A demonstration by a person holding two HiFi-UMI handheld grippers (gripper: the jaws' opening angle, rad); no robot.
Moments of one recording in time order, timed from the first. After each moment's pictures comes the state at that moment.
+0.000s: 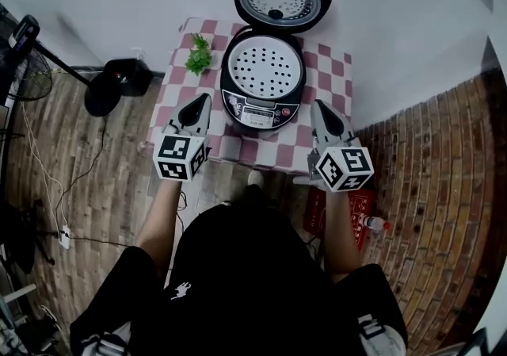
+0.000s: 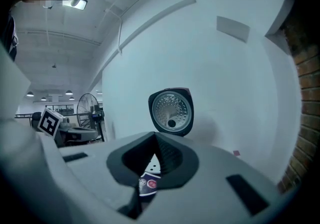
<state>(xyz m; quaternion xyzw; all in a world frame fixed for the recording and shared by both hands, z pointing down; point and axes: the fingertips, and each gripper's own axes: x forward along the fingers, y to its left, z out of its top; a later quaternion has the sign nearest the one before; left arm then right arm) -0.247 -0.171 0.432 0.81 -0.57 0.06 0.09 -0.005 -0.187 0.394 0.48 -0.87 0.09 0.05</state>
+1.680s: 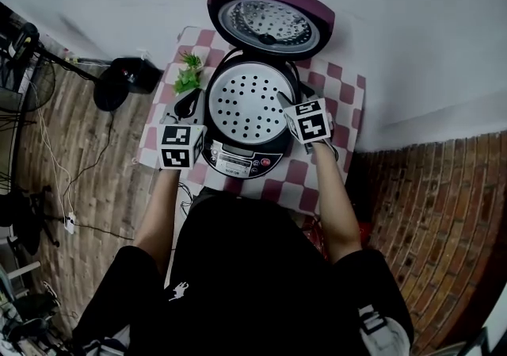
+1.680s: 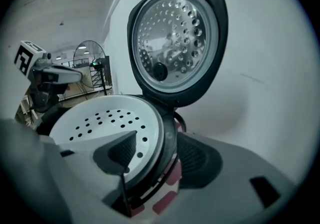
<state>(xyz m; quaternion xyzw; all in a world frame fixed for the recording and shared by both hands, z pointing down) -0.241 -0.325 0.479 0.74 -0.64 0.17 0.11 -0.034 -0.409 0.549 0.37 -0.86 0.09 0.34</state>
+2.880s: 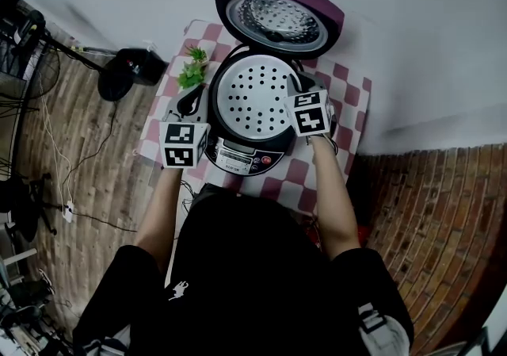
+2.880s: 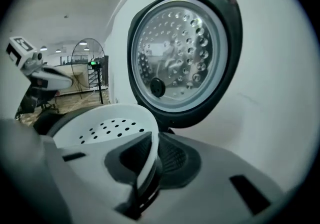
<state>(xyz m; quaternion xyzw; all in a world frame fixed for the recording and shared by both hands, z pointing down) -0.239 -0.317 0.477 0.72 -0.66 0.17 0.11 -0.045 -0.429 0.517 0.39 -0.86 0.03 0.33</state>
